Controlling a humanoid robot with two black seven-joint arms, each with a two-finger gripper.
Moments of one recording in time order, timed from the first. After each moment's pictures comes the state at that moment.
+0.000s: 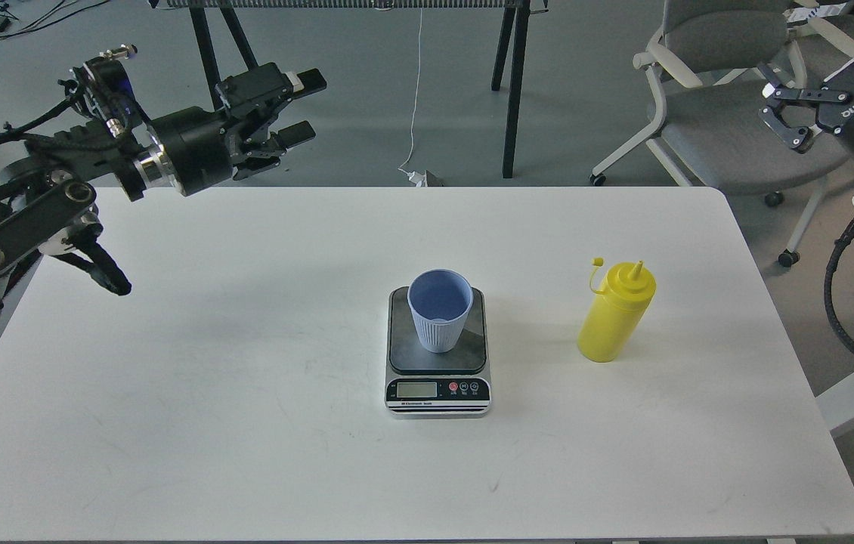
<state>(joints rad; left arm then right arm) -0.96 0.55 -0.54 -0.92 0.89 -0.49 -0.49 0.83 -0.77 0.61 0.92 0.38 0.49 0.17</state>
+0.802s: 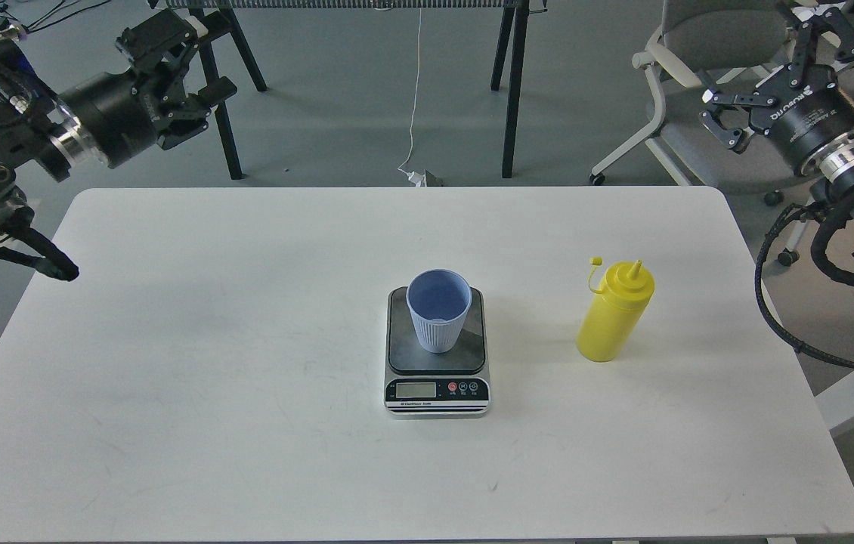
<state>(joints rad) -0.91 0.64 -0.63 -0.85 0.79 -0.49 -0.49 0.88 -0.60 0.59 0.78 0.34 0.49 0.17</state>
